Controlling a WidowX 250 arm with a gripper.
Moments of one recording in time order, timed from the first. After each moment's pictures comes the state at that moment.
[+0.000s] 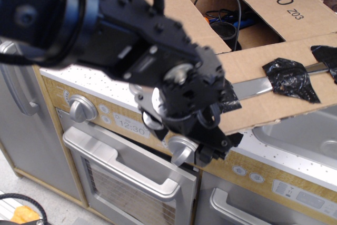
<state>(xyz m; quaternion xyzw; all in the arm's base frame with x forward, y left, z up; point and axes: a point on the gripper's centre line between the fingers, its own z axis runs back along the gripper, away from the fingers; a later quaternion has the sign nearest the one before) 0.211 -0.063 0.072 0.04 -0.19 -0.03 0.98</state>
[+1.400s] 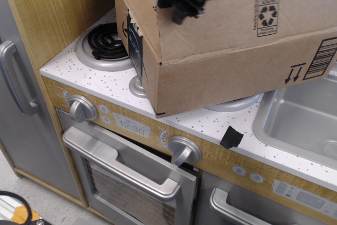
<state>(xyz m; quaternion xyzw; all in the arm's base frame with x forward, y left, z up) 0.305 0.012 0.169 0.17 -0.28 -0.18 0.93</state>
